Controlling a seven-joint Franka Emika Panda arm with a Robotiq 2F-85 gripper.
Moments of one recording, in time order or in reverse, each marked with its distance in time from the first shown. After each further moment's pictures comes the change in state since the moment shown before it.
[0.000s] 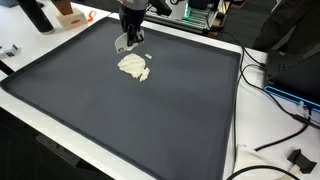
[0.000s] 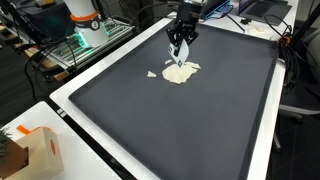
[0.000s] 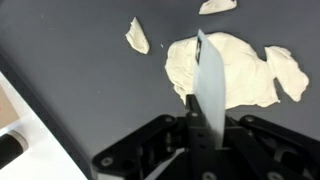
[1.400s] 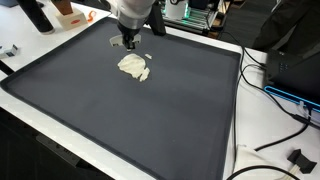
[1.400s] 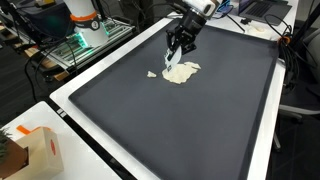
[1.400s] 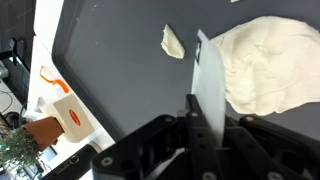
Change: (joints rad) arm 0.010 0.173 0.022 0.213 -0.099 -0.324 0.293
